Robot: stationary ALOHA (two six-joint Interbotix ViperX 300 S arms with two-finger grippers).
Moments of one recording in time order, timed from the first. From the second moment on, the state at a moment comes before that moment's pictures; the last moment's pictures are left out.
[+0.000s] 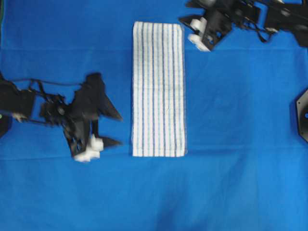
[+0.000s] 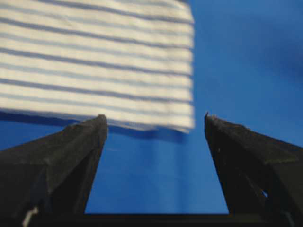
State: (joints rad) left arm -0.08 -0.23 0.85 -0.03 0.05 -0.24; right arm -0.46 -0.18 0.67 -0.48 0.10 0.42
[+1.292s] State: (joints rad) left arm 0.48 -0.01 0.81 -0.03 -0.25 -0.09; right arm -0.56 0.00 0.69 -0.43 0.00 0.42
